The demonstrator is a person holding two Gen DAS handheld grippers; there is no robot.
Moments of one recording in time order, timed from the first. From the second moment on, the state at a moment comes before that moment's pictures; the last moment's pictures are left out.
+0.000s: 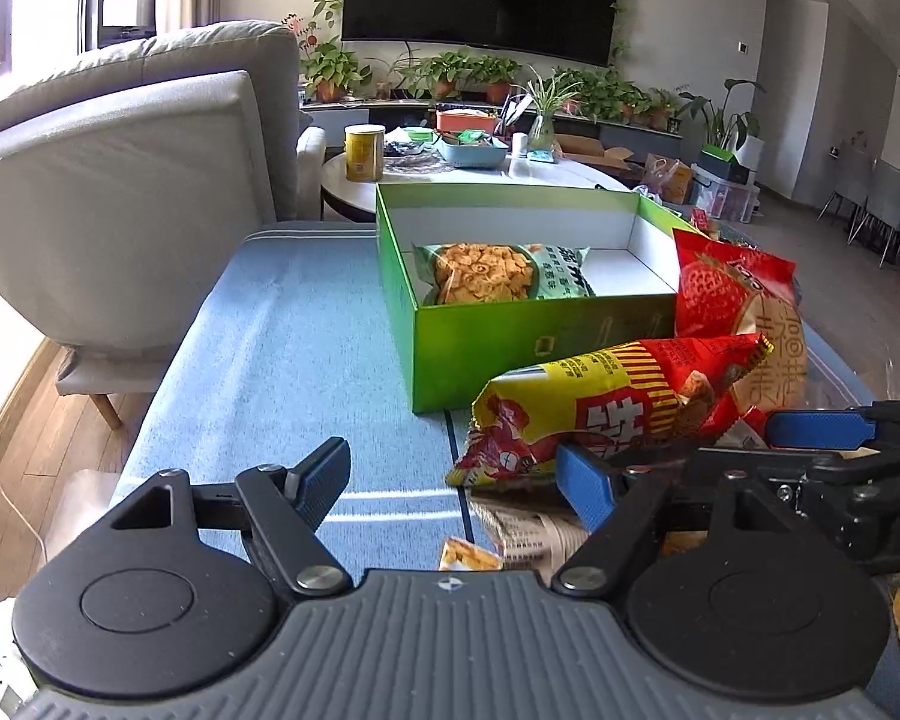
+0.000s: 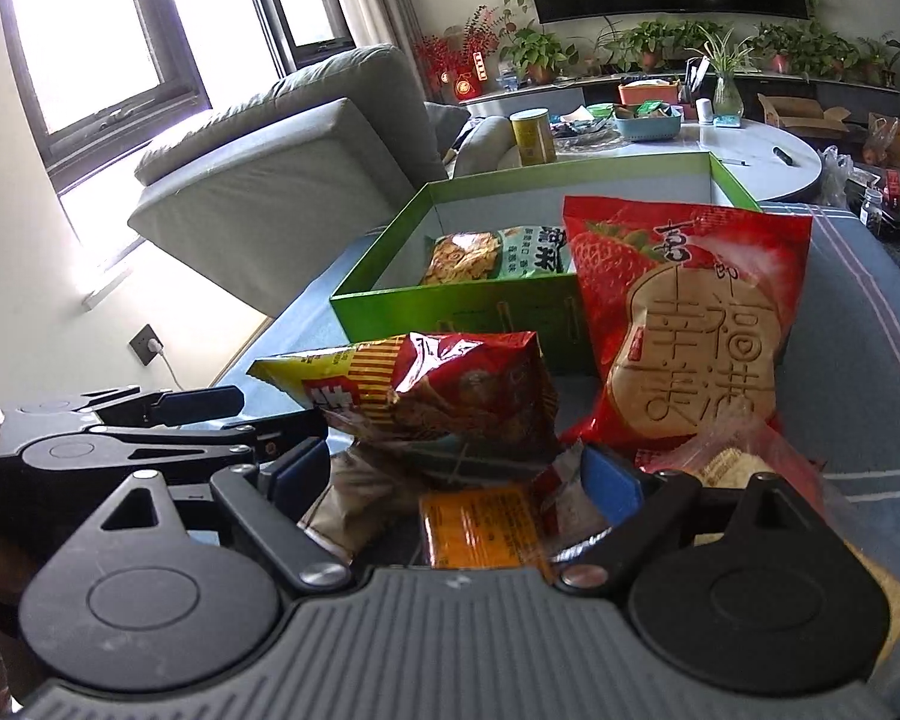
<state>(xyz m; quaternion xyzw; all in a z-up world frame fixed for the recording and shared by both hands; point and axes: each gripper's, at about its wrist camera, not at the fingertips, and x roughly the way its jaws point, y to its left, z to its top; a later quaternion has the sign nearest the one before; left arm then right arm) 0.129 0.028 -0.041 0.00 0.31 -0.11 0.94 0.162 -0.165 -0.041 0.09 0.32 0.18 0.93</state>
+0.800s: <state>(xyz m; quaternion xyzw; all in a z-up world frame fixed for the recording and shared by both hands) 0.167 0.018 -0.053 -0.01 0.33 -0.13 0.94 0.209 -0.169 -0.040 0.17 0.34 0.18 0.91</state>
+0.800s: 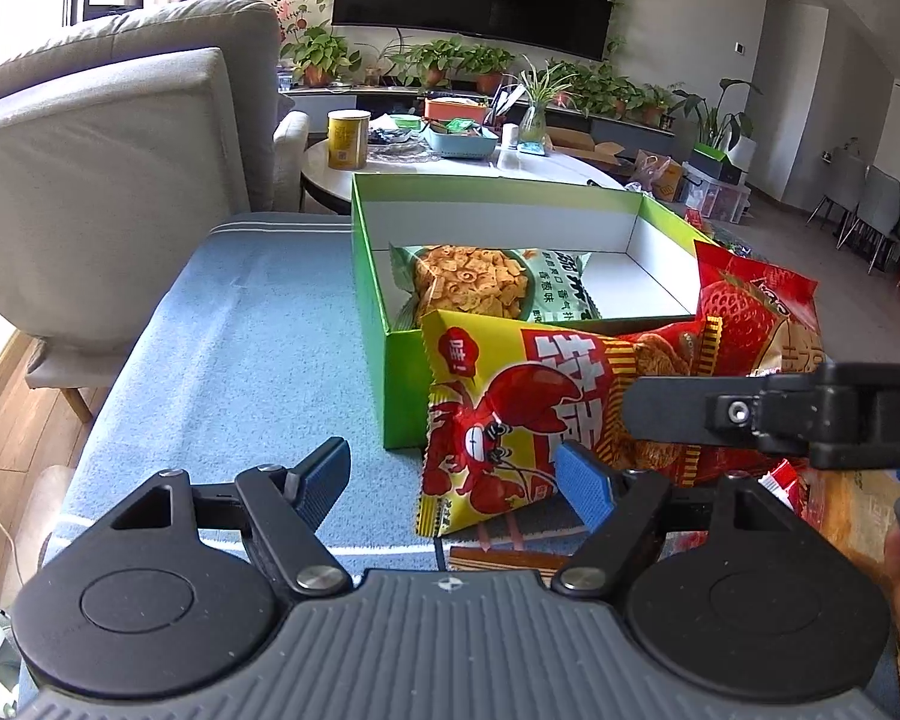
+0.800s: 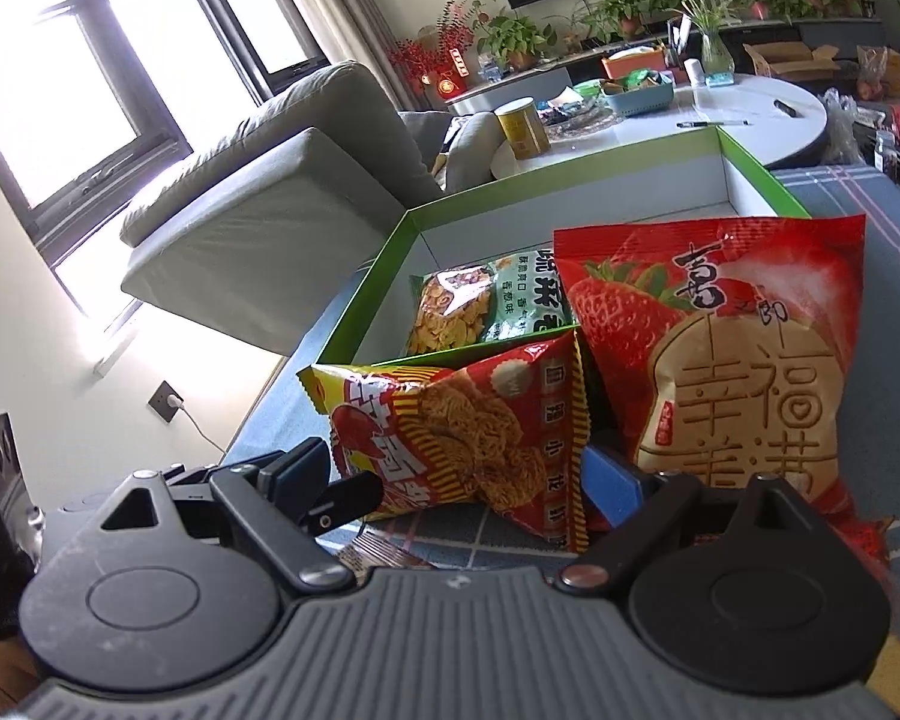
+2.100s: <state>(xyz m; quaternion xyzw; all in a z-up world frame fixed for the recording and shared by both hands) 0.159 -0.008 0.020 0.01 0.21 -0.18 0.96 0.223 -0.163 0.022 0.14 0.26 0.20 0.94</state>
